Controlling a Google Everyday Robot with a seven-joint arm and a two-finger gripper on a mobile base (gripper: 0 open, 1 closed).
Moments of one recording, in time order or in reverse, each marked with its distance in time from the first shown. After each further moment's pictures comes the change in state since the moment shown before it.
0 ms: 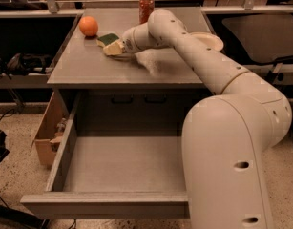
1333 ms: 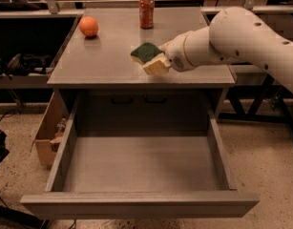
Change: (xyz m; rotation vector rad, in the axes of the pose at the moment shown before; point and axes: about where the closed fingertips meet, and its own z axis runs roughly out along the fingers) arm 0.049 0.076 -0.224 0.108 0.087 -0.198
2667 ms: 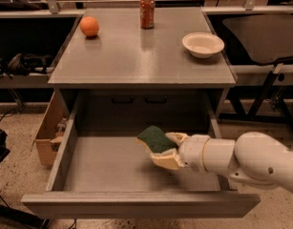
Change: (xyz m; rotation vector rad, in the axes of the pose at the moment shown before) arm 0.191 0.174 -0.026 -0.155 -0.062 0.176
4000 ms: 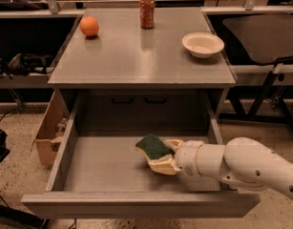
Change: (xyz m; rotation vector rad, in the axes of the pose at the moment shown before) arm 0.033 -0.001 0.024 0.008 0.051 0.025
